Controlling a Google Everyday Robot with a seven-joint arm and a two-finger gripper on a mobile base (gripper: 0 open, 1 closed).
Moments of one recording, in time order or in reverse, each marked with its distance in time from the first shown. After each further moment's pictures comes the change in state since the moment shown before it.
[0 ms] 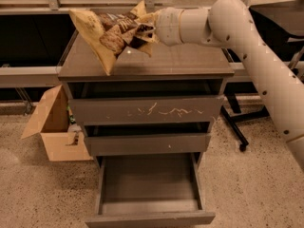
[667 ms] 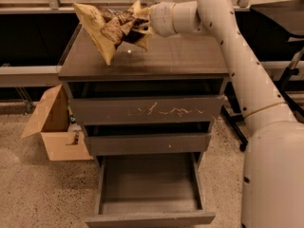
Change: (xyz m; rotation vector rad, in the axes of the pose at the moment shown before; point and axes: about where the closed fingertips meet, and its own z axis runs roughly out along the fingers) arm 0.057 -0.018 0.042 -0.038 -0.026 0.041
